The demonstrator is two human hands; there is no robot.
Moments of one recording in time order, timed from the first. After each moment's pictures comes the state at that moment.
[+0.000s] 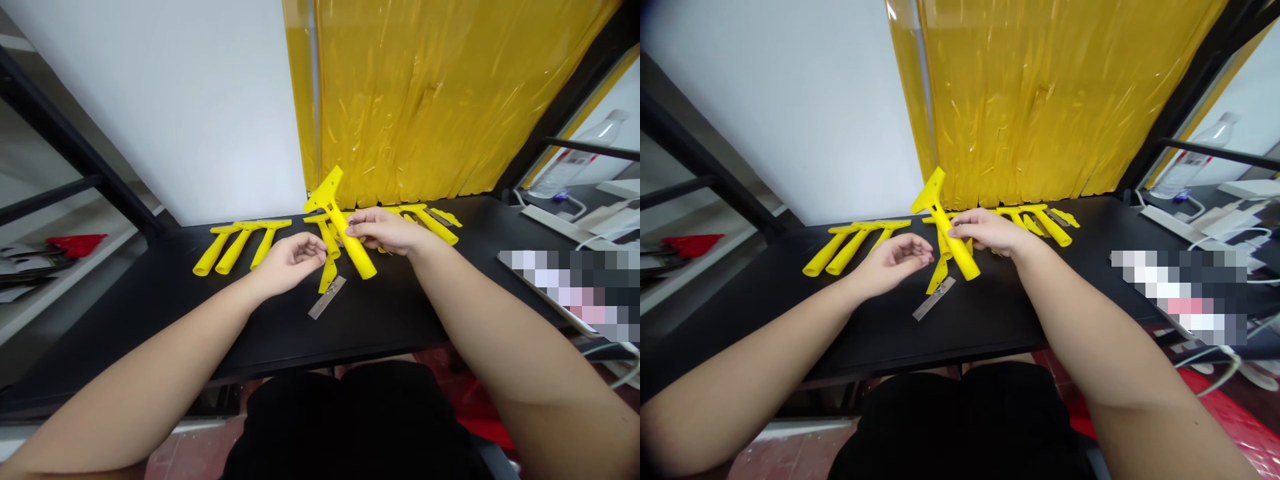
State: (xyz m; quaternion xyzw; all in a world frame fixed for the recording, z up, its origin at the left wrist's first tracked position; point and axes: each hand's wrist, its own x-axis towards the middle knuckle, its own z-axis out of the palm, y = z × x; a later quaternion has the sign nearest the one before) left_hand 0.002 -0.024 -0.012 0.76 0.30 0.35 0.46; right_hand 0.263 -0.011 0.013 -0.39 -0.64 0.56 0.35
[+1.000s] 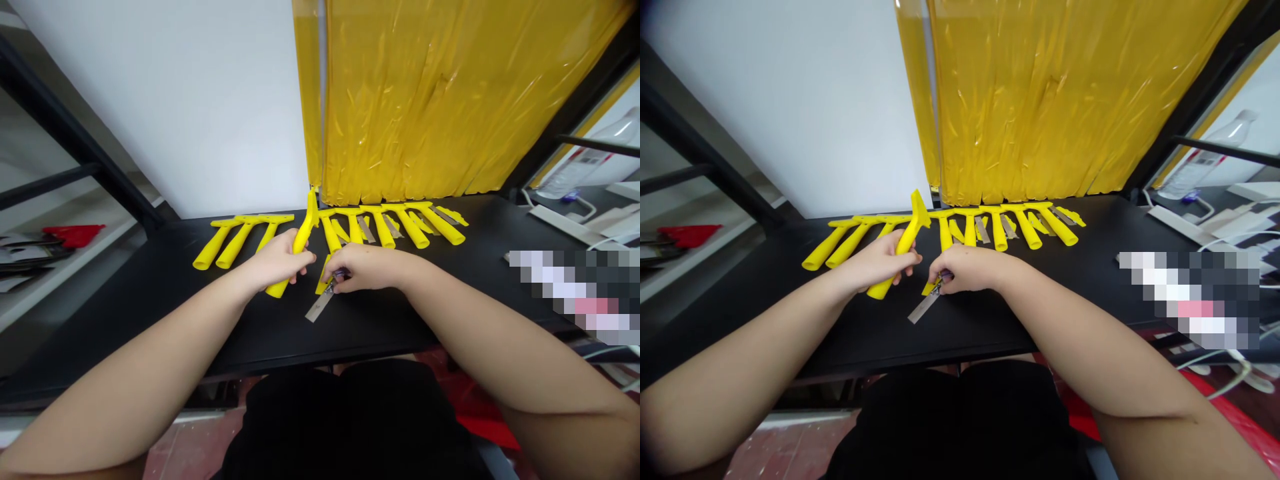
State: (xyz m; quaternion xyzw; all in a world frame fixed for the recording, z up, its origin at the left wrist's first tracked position) left_hand -0.003 -0.025 0.003 0.70 0.52 0.24 0.43; right_hand 0.222 -0.039 0.001 -0.33 -0.90 0.26 0.07
